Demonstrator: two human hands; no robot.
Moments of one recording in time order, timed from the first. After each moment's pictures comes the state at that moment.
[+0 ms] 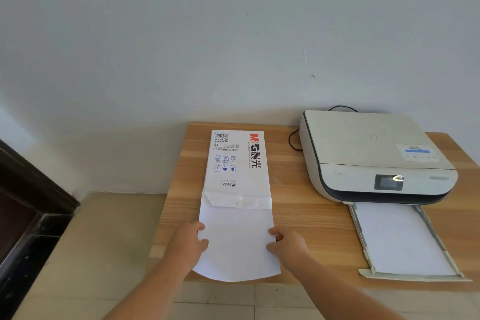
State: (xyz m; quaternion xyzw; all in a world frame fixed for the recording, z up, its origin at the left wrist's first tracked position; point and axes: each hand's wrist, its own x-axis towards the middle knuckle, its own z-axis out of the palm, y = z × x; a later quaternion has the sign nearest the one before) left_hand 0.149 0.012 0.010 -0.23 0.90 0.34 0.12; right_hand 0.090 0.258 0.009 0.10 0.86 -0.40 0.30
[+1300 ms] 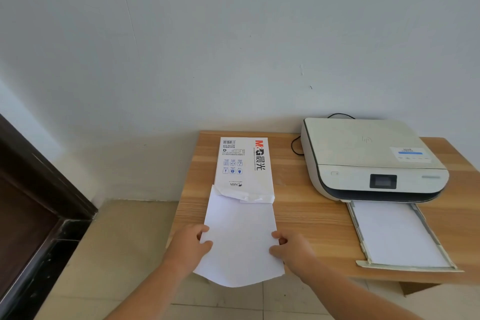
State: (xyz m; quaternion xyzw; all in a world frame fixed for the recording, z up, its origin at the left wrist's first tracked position) left_hand 0.211 0.018 0.069 -0.19 0.91 0.37 0.04; right_hand 0.143 0.269 0.052 0.07 0.84 -0.45 0.30
